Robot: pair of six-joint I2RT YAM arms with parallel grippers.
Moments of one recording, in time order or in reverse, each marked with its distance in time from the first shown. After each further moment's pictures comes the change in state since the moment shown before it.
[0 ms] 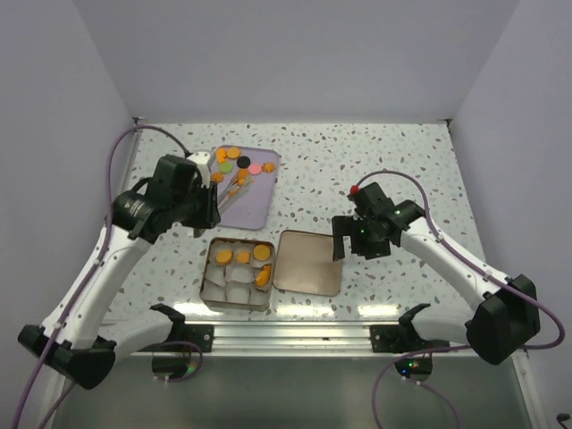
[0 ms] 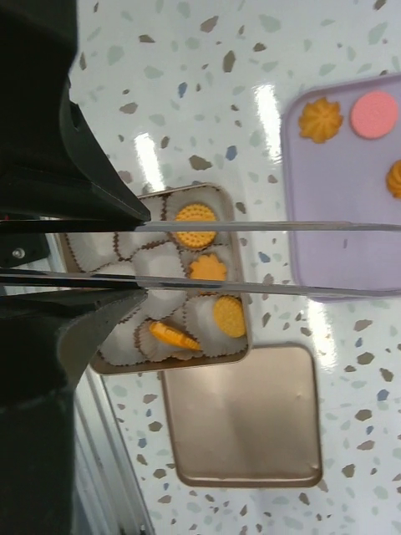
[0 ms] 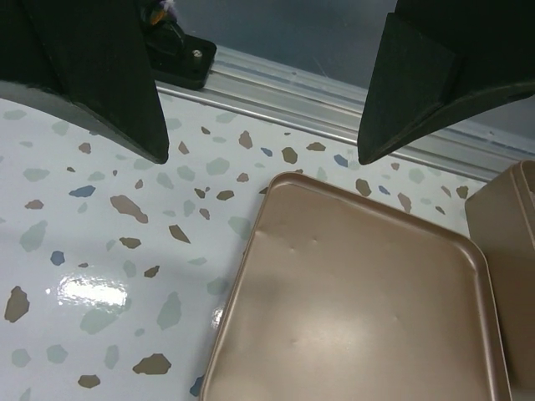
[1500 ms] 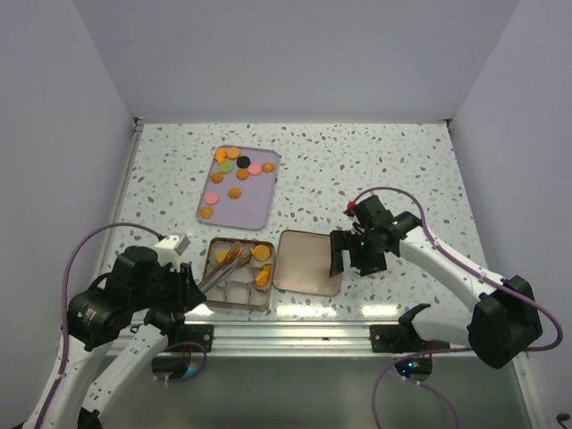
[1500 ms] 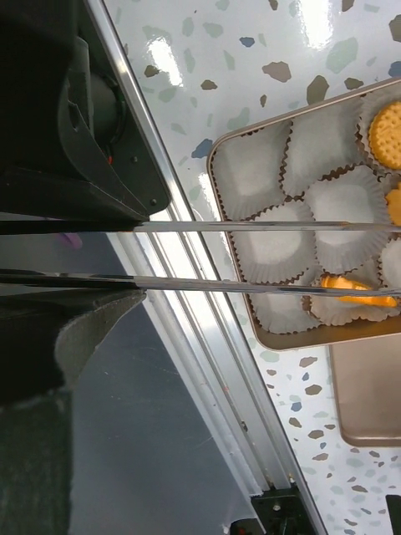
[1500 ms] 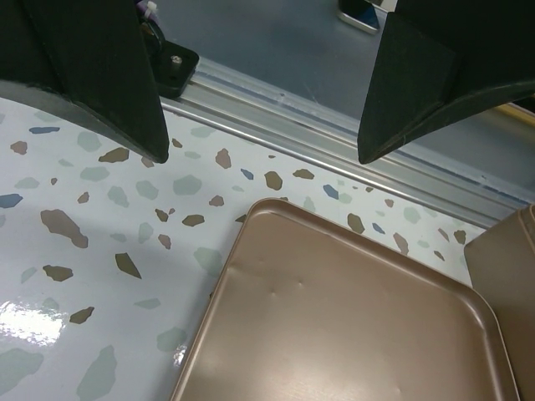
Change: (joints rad) left arm -0.005 -0.710 -0.459 -0.271 0.258 -0.120; right arm 0.000 -0.025 -0.145 0.065 -0.158 0.010
